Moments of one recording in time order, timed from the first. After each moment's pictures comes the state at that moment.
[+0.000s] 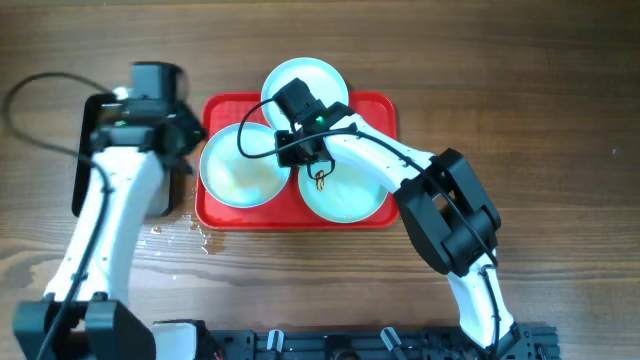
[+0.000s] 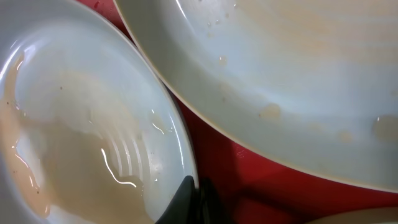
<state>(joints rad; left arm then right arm) -0.02 1.50 1.21 -0.83 -0.14 -0.62 0.68 2.22 1.62 -0.59 -0.18 0.54</state>
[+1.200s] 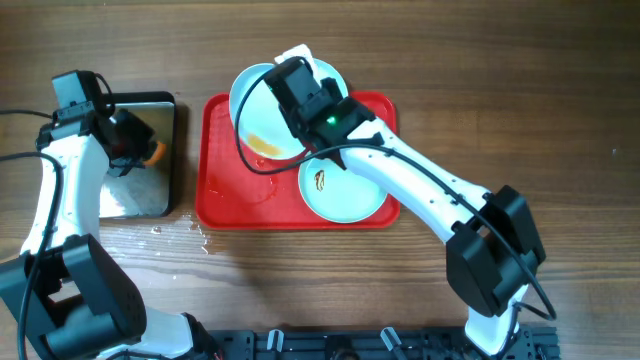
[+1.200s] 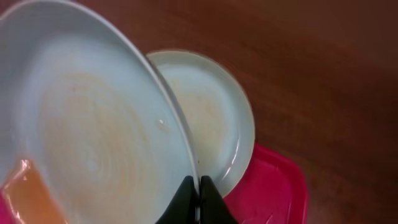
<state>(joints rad) 0.32 1.66 1.21 -0.72 0.08 -0.57 0.75 1.97 1.63 -0.54 0.45 0.11</state>
